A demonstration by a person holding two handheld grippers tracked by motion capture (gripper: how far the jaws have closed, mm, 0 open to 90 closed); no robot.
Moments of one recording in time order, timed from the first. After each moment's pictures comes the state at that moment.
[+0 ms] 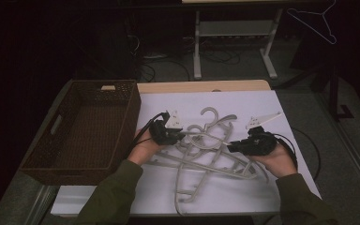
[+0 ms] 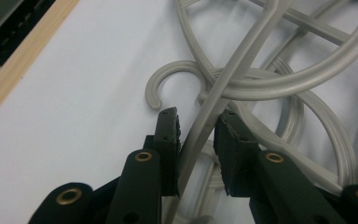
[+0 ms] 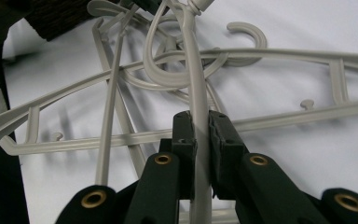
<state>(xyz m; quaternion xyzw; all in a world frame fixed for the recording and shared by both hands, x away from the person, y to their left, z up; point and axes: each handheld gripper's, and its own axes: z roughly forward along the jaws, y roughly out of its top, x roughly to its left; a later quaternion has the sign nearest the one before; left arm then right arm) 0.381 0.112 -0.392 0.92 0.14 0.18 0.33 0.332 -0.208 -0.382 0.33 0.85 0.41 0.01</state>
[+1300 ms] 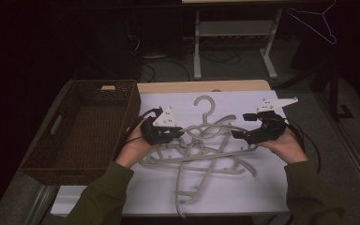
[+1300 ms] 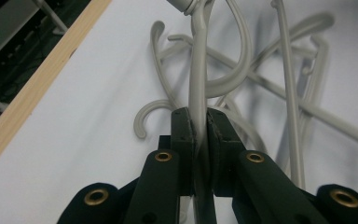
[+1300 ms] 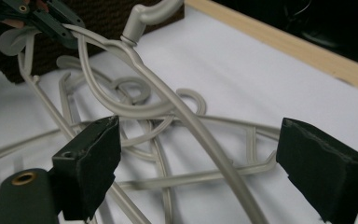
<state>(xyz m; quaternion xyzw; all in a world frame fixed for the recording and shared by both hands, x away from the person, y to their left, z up) 0.351 0.128 -0.332 0.90 0.11 0.16 0.38 0.352 -0.227 -0.345 0.31 0.82 0.46 0.11</state>
